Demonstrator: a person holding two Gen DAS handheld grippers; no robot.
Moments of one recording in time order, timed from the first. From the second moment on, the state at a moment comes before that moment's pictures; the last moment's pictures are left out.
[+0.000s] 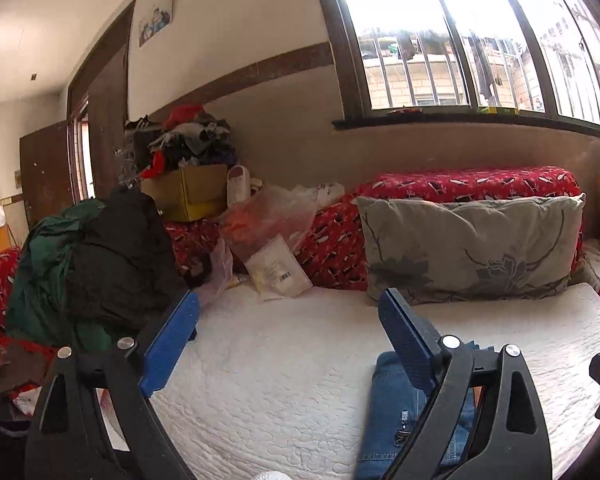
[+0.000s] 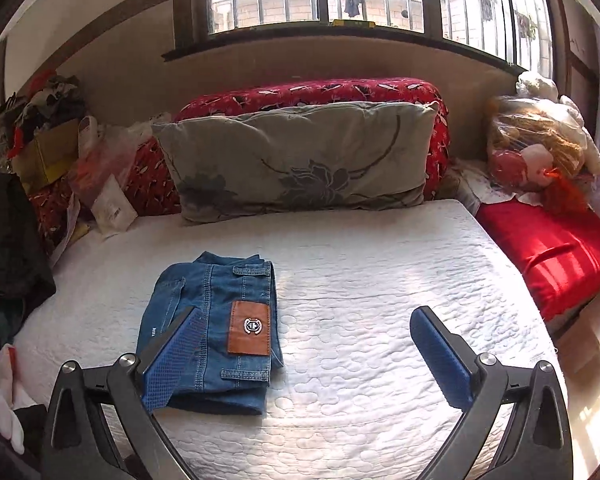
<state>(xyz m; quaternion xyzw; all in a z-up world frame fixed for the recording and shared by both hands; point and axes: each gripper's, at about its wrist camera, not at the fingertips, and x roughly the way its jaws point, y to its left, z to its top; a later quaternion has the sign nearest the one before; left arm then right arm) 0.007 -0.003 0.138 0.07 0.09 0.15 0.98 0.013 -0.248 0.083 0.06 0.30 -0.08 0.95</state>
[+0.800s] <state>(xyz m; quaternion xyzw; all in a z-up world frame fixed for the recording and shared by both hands) 0.030 -0.037 0.057 0.00 0.37 -0.06 0.93 -0.019 -0.256 0.027 0.09 0.37 -0.05 0.92</state>
